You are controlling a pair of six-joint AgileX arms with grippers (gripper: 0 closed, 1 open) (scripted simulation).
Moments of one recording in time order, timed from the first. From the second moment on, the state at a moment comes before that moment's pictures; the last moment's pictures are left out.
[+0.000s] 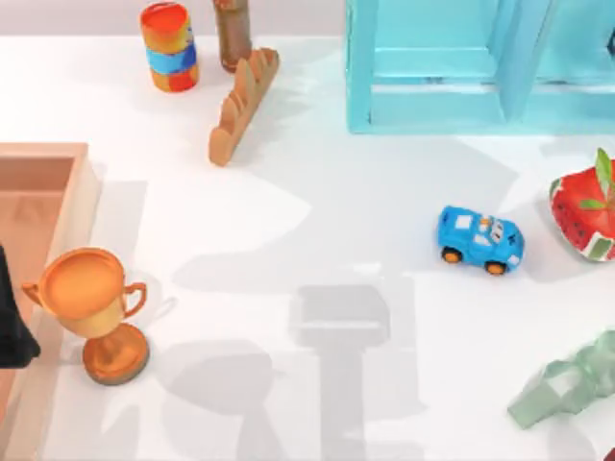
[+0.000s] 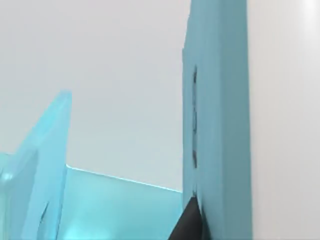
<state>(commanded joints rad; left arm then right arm) 0.00 0.00 0.00 0.00 0.00 0.00 -0.11 1.40 0.96 0.36 -0.11 -0.24</state>
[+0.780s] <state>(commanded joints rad) 0.00 0.00 0.00 0.00 0.00 0.00 0.99 1.88 1.07 0.35 0.84 -0.89</state>
